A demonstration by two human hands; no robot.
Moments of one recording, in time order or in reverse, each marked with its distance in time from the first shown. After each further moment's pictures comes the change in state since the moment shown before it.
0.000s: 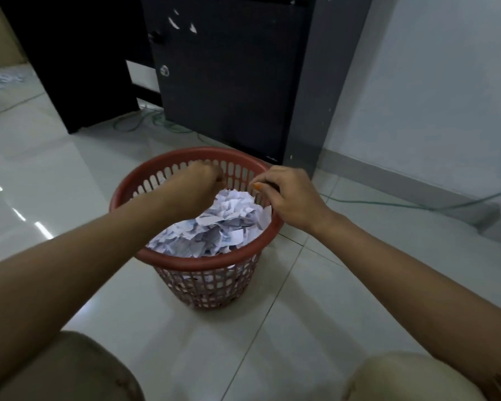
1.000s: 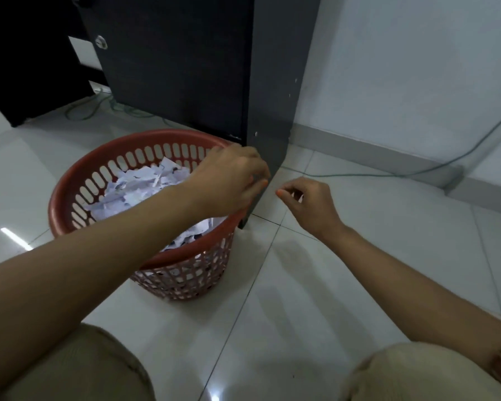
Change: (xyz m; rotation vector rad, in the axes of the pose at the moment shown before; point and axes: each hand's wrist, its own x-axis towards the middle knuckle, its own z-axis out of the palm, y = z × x) left_hand 0.024 0.089 0.031 0.007 0.062 0.466; right_hand -0.083 0.094 -0.006 -0.026 0.212 0.248
